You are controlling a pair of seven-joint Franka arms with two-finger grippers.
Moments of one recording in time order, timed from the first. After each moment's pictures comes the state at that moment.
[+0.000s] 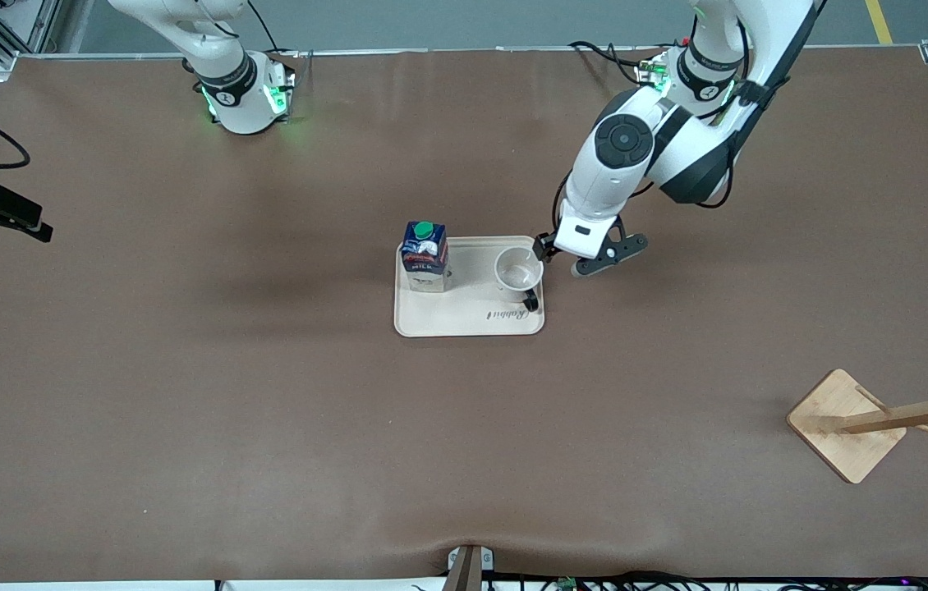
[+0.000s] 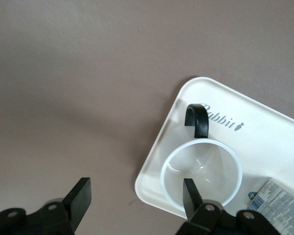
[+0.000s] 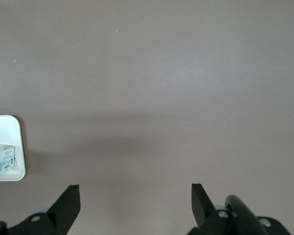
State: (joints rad) left arm -0.01 0.27 -0.66 -2.11 0.10 2.33 -1.17; right arm -0.08 0.03 -0.03 -1.57 0.04 1.58 -0.10
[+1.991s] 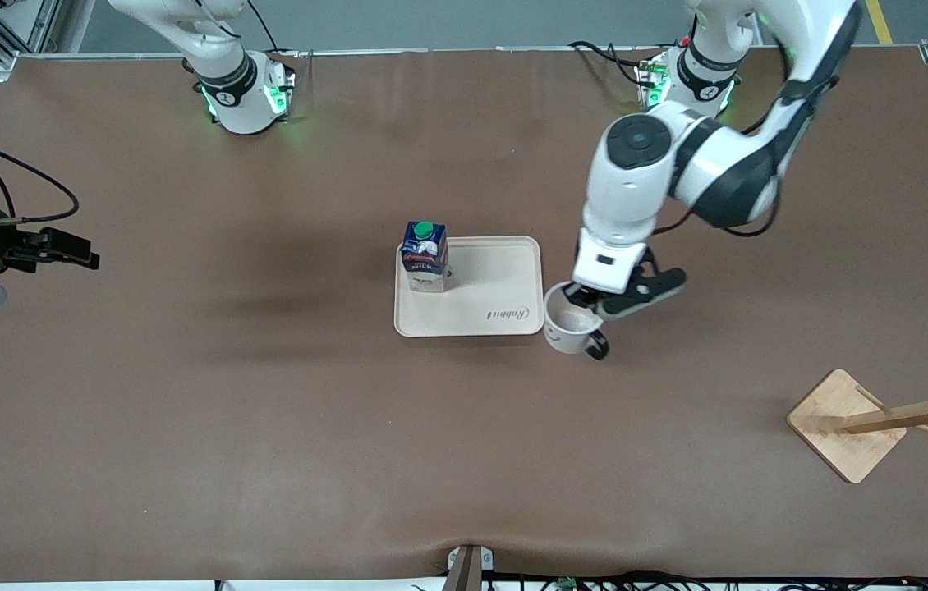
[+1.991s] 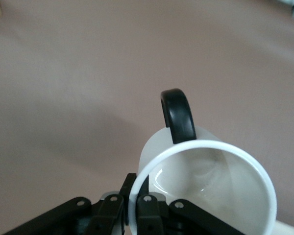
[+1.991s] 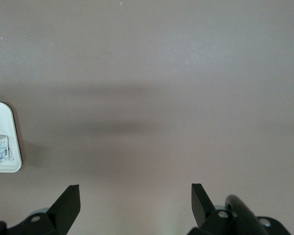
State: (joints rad) left arm 0.07 0.31 -0.65 -1.80 0.44 2.18 -1.16; right arm -0.06 0.14 -0.01 -1.57 0.05 1.58 -0.10
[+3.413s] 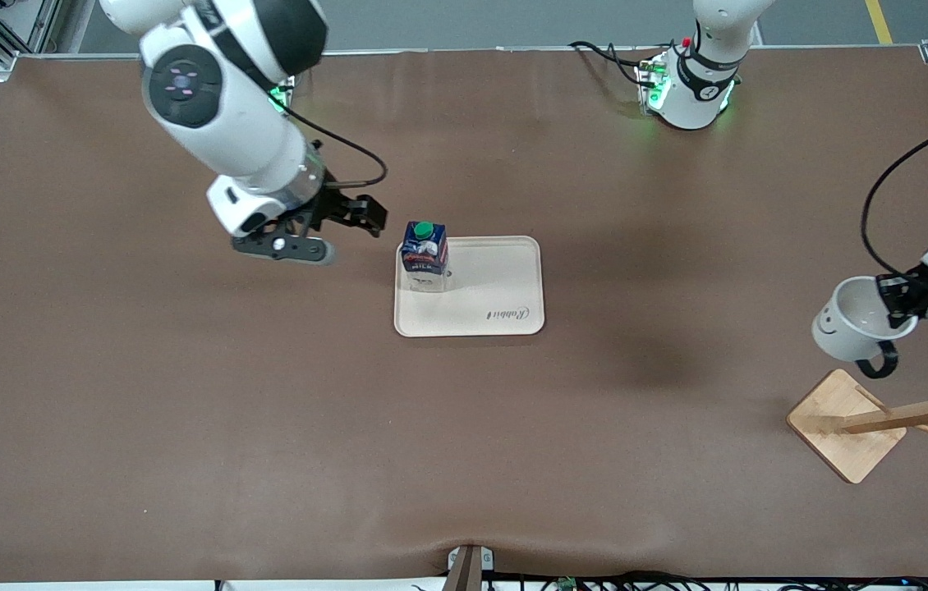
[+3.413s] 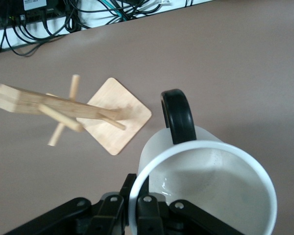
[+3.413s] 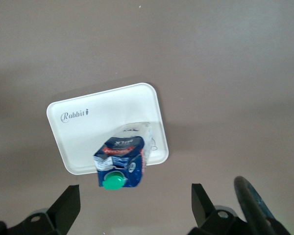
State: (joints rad) left arm 0.68 0.13 -0.64 -1.73 0.20 2.05 0.17; right arm 0.56 0.22 0.01 -1.58 0.19 1.80 0.70
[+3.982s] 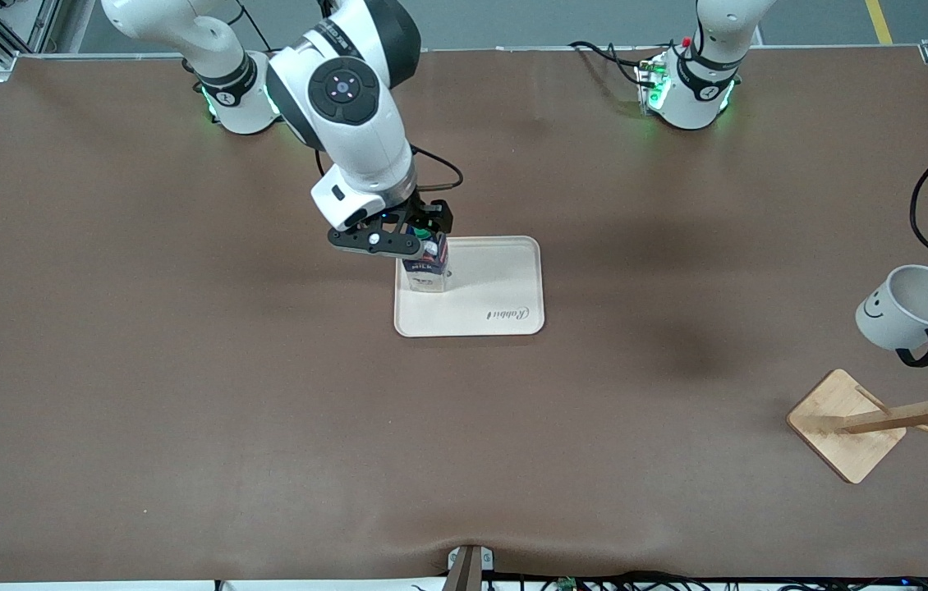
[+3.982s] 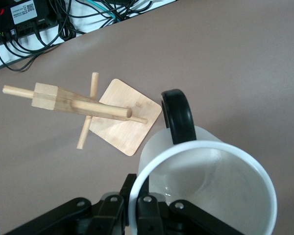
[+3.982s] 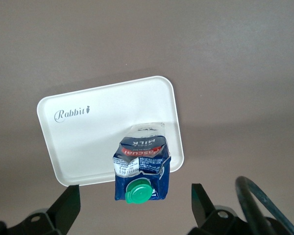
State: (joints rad) left arm 0.79 0.15 -0.64 -1.70 0.08 2.05 0.48; right arm 0.71 0.32 0.00 -1.58 0.08 1.88 0.84
